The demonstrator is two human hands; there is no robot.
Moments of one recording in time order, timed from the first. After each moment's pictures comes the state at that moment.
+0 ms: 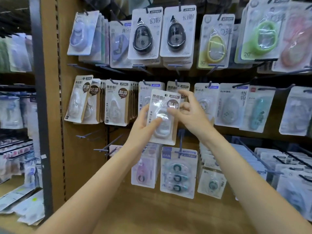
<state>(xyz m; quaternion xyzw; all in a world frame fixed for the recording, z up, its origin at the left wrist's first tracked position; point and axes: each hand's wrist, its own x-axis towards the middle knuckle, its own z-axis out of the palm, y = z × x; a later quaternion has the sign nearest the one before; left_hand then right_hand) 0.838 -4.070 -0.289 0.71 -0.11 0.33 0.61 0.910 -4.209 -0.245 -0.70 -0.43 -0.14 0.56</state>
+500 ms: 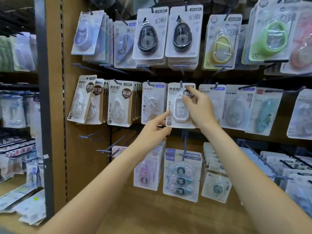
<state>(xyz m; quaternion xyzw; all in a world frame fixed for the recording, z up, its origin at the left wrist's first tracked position) 0.852 -4.071 -0.282 0.80 -0.09 0.27 0.53 0.943 -4.191 -0.229 -0.72 -0.32 -0.31 0.53</state>
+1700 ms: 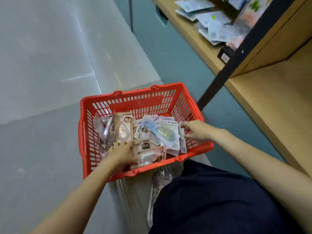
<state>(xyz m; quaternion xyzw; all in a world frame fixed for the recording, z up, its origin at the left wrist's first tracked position) 0.453 -3.905 -0.827 0.76 0.55 -0.19 0.29 0.737 -3.916 -0.764 -0.66 -0.68 0.27 -0.19</state>
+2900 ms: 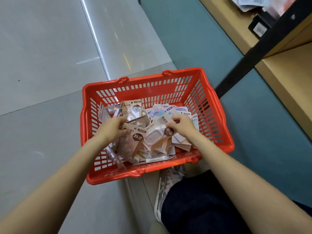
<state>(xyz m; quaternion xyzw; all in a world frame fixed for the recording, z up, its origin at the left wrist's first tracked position) 0.425 -3.845 -0.823 0.75 0.56 -0.03 0.36 0.666 -3.896 -0.846 -0.72 -0.43 0.49 0.24</state>
